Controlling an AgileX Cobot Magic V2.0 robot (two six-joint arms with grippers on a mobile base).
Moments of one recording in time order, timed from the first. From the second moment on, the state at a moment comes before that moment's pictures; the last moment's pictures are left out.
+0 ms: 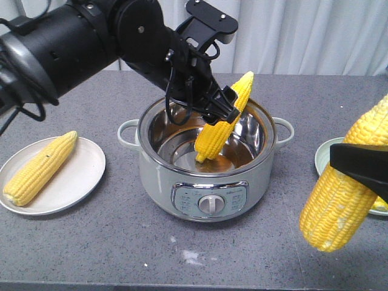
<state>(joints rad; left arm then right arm) -0.68 1.90 -1.97 -0.01 1.01 0.18 0.19 0.75 -0.96 0.58 0.87 -0.52</state>
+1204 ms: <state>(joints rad) -0.65 2.15 -2.01 -0.06 0.84 0.13 0.19 0.75 -0.96 0.58 0.87 -0.52</state>
